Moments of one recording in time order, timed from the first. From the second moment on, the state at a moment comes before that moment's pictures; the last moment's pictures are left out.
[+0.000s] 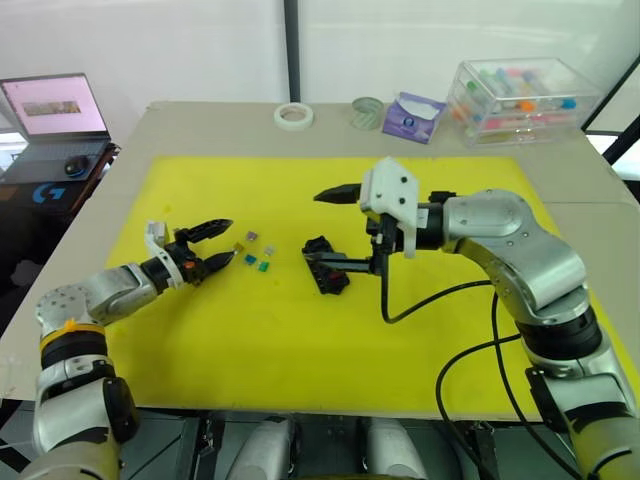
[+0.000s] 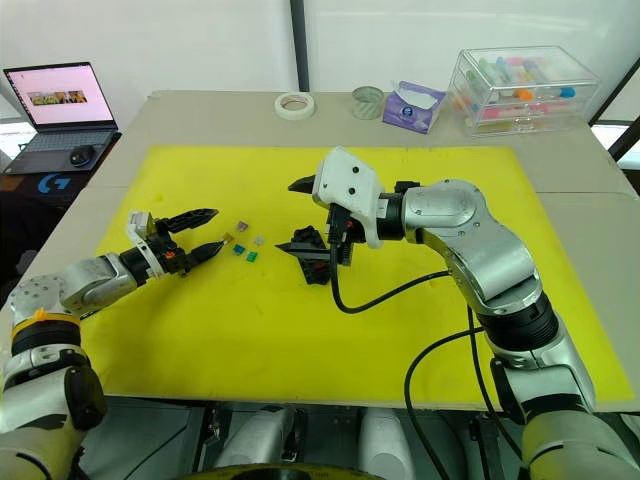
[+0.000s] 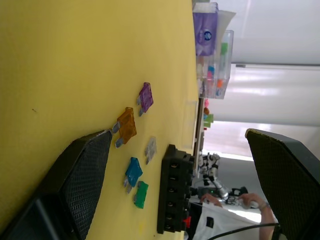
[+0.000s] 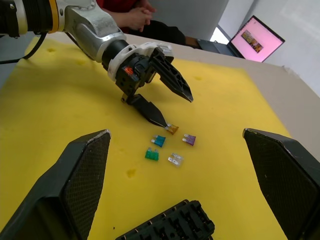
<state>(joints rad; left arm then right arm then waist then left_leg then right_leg) -0.59 0.55 0.51 0.69 -1.50 1.31 -0.09 -0.74 -0.61 0.22 -0.41 0.39 0.67 0.92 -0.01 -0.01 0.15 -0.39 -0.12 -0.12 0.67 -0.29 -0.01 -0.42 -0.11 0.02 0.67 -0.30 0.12</state>
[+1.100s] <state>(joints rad) -0.67 0.49 0.56 0.72 -1.20 1.34 -0.25 -0.74 -0.61 0.22 -0.43 0.40 0.69 0.91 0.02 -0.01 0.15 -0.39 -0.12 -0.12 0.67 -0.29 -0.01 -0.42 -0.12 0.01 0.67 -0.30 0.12</state>
